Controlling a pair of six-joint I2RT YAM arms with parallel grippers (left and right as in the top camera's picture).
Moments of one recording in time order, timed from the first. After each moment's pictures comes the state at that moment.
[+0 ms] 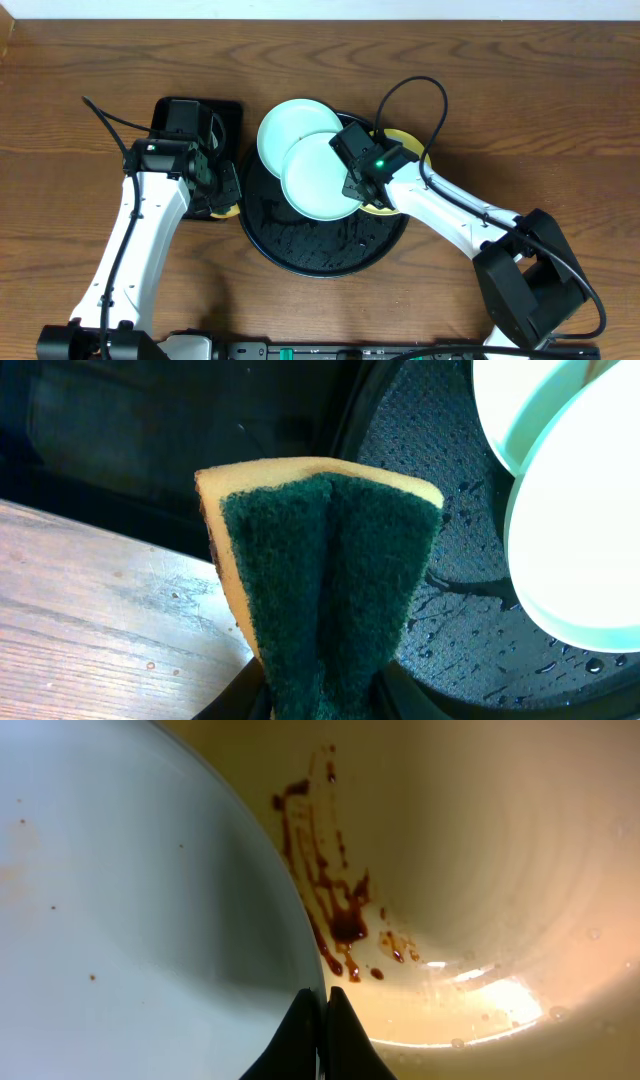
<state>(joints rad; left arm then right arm) -0.07 1.44 1.15 -1.11 0.05 -0.35 0.66 1.85 1.23 -0.69 0.18 0.95</state>
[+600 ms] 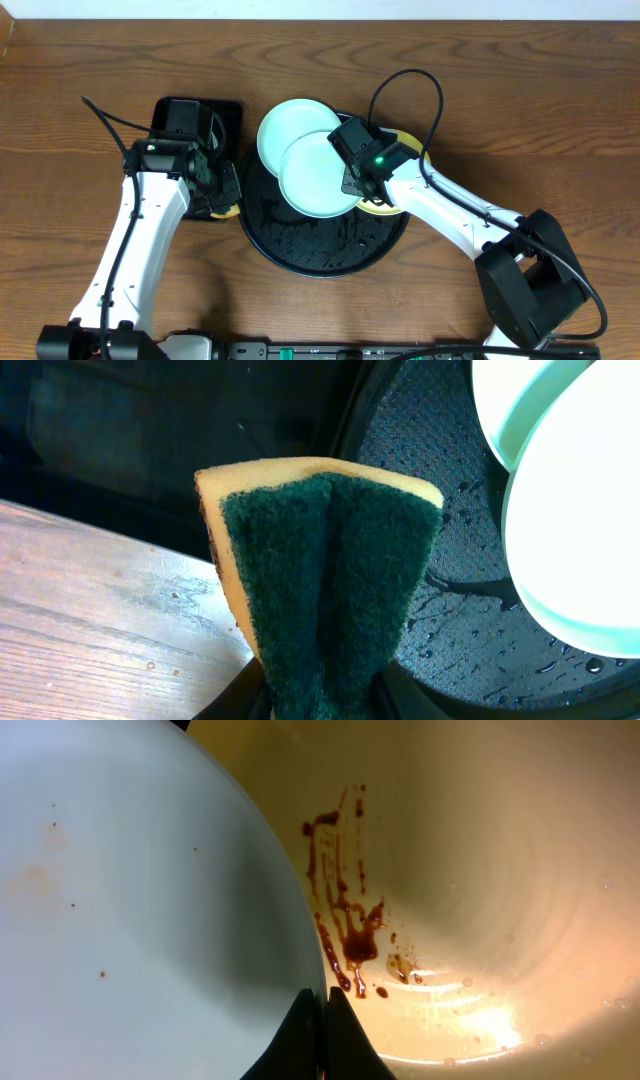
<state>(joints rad) -0.07 1.44 1.15 -1.11 0.05 -0.35 0.66 1.85 1.26 -0.70 0.20 0.86</state>
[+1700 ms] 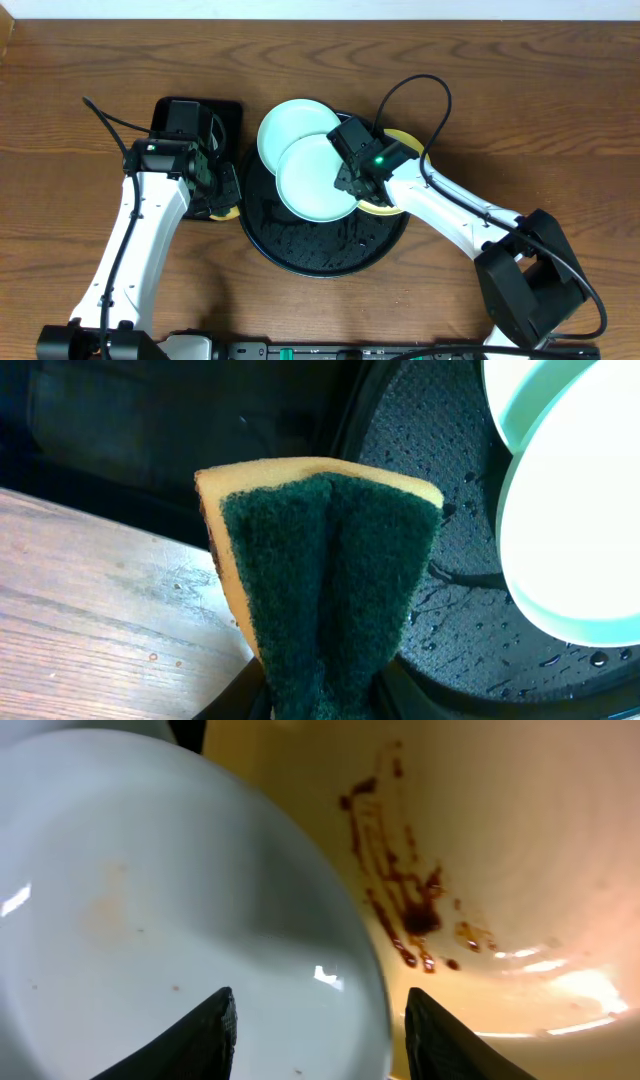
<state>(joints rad) -0.07 1.44 1.15 -1.13 0.05 -0.35 0.66 1.86 1.26 -0.65 0.10 1.07</state>
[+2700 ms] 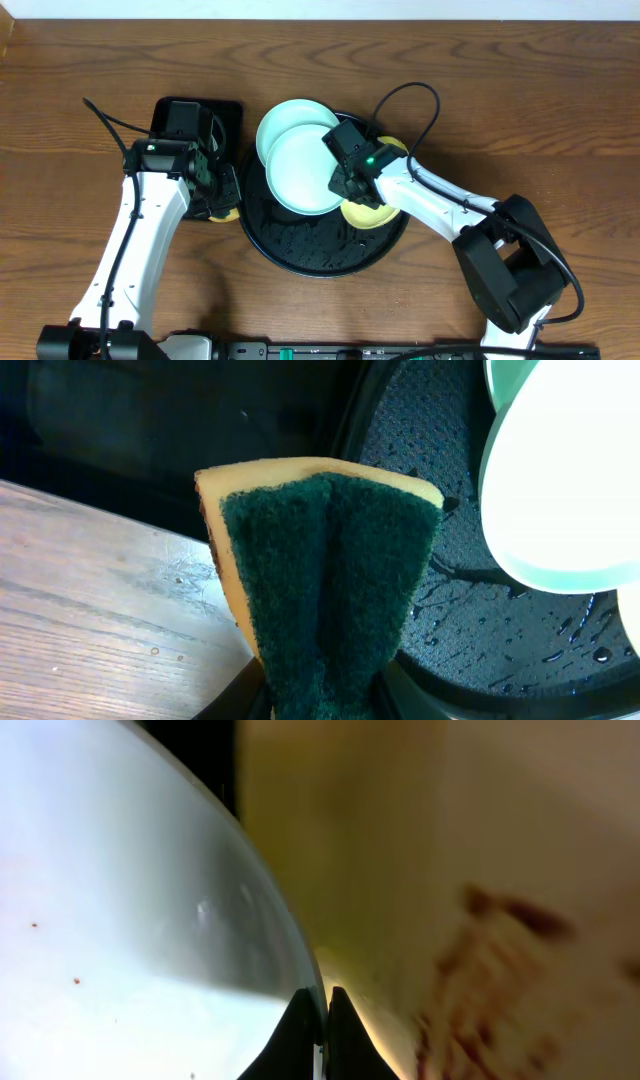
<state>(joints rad) -0.07 1.44 1.15 -1.14 0.05 -0.35 0.66 1.95 1.26 -0.59 0.04 1.09</state>
